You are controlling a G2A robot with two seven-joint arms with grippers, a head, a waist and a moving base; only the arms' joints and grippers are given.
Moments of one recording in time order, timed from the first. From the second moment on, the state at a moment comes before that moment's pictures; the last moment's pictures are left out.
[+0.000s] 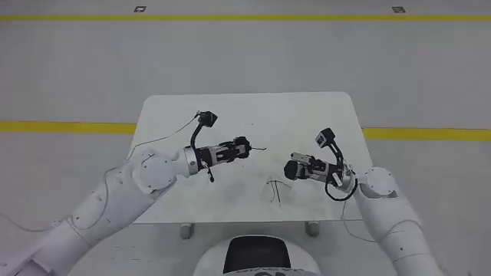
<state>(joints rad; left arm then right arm) 1.09 -0.83 -0.67 -1.59 -0.20 -0.31 -0.46 -1.44 -1.21 1.36 -1.27 0.42 -0.34 1.24</state>
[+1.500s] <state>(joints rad) 1.15 -0.90 -0.69 -1.48 -0.92 -0.26 -0.83 -1.43 -1.27 1.36 -1.29 0.51 -0.34 1.36</state>
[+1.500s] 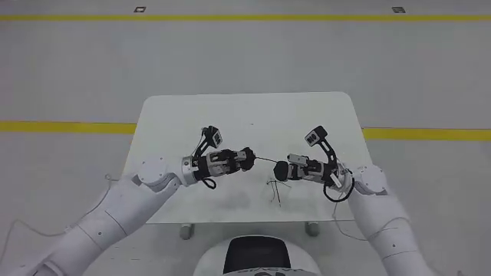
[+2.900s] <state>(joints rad) 1.20 -0.95 -0.74 -1.41 -1.07 -0.12 -0.93 -1.45 -1.25 1.35 -1.33 0.59 -0.34 1.39</state>
